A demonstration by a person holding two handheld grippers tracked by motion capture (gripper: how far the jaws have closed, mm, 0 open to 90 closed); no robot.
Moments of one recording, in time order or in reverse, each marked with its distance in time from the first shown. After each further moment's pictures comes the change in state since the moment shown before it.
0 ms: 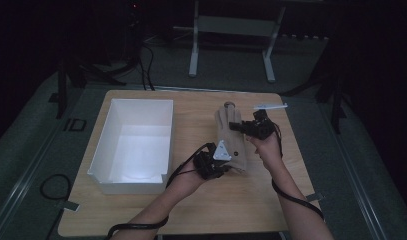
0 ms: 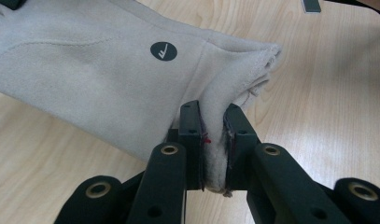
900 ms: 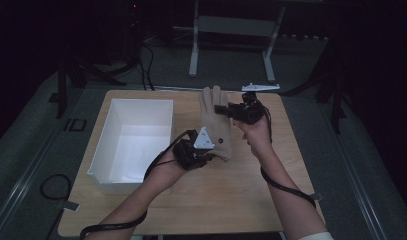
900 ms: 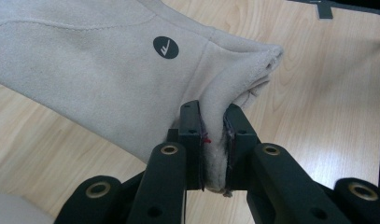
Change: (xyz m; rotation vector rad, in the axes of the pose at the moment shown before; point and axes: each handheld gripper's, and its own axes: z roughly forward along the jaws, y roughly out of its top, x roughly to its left) left arm 0.019 0.004 -0.072 0.008 0.084 -0.001; right arm 0.056 0.061 0.001 -0.073 0.080 -0.053
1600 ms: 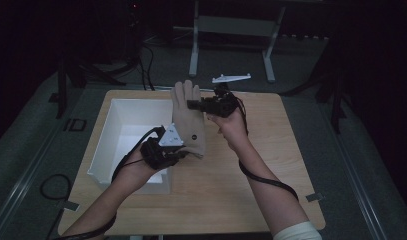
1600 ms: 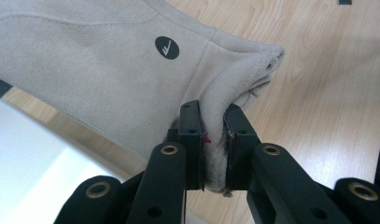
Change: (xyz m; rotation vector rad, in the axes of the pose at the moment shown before) left arm 0.023 -0.039 -0.059 0.010 0.052 -0.061; right arm 0.050 0.031 0.051 0.030 0.091 -0.044
